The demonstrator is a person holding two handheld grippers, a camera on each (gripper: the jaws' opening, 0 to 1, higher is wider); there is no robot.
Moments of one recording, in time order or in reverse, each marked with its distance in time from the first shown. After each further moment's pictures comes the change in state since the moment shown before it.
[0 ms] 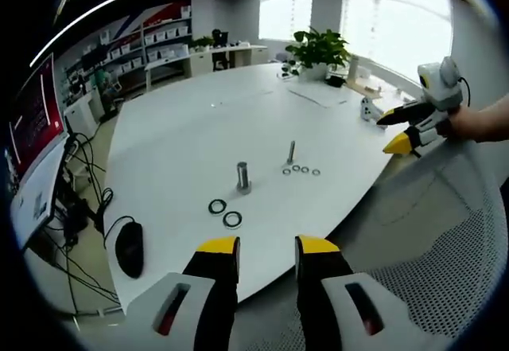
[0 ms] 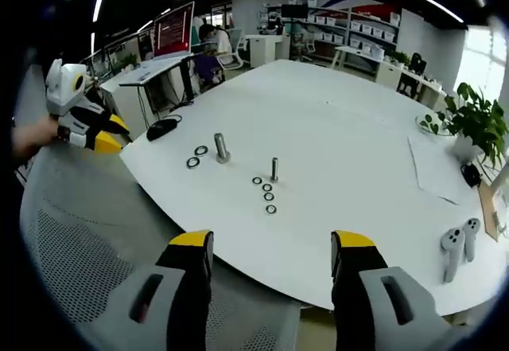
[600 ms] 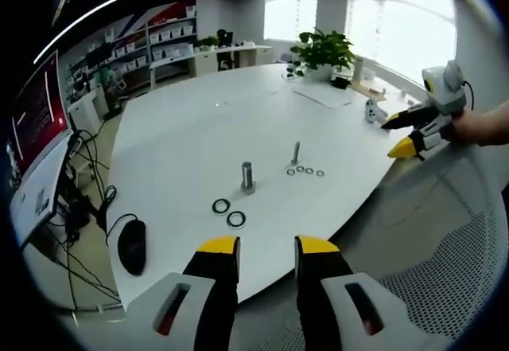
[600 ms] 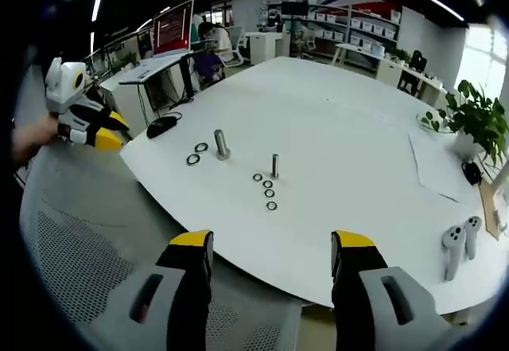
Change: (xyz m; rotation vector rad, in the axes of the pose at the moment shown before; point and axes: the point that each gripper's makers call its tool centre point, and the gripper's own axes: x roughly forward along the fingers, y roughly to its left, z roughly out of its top) left arm 0.000 0.004 0.000 -0.022 0.000 0.020; right arm 0.001 0.000 -0.003 0.005 0.013 0.007
